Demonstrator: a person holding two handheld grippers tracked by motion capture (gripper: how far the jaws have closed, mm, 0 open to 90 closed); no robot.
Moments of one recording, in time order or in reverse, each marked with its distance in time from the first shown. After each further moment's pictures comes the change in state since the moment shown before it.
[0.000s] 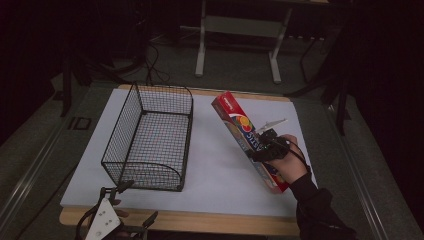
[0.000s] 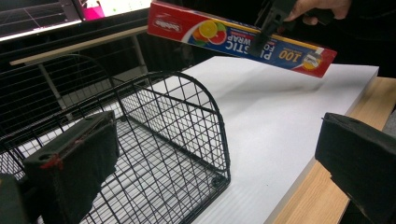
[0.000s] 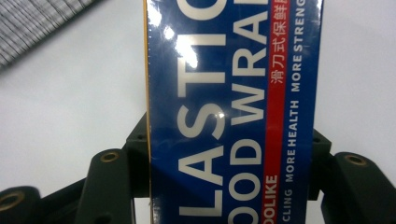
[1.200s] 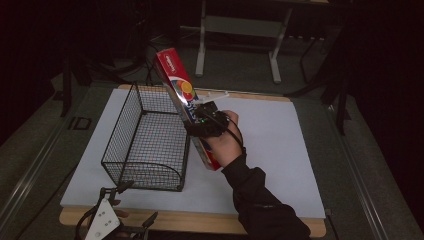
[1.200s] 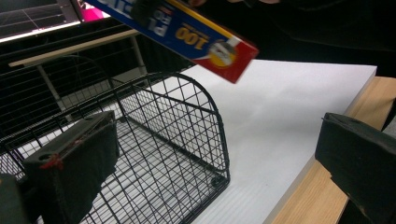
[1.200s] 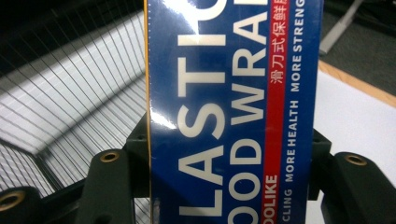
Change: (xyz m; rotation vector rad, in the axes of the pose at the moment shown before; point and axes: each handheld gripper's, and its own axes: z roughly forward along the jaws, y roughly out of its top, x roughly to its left) left arm 0.000 0.000 -0.001 -0.003 -0.006 0.005; right arm 0.125 0.137 0.005 -0.270 0.016 0.031
